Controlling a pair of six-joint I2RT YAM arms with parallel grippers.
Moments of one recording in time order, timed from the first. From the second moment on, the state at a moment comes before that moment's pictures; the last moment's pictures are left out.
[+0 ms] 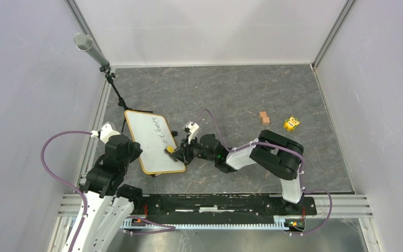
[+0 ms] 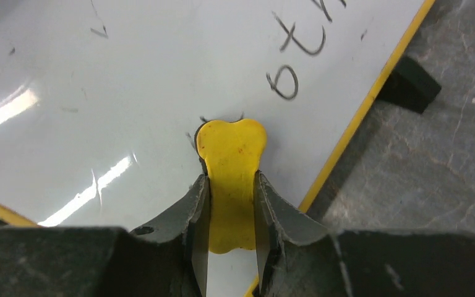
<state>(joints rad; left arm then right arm) -0.29 0.46 0.67 -0.85 -0.36 -0.78 1.07 1.95 0.79 0.95 -0.16 0.48</state>
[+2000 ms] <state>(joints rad) -0.29 0.46 0.66 -0.85 -0.36 -0.78 1.17 1.90 0.87 0.79 0.06 0.36</state>
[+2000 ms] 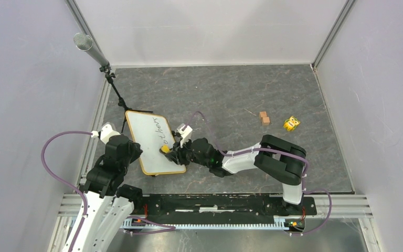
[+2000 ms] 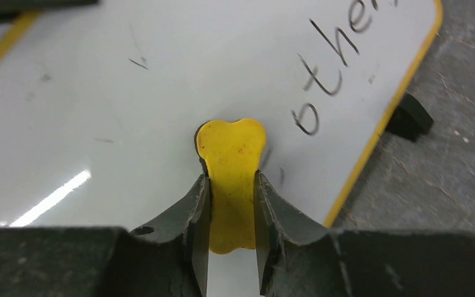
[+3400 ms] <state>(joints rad) -0.29 0.47 0.66 -0.84 -0.36 -0.78 1.05 2.04 0.98 0.91 -0.10 0.49</state>
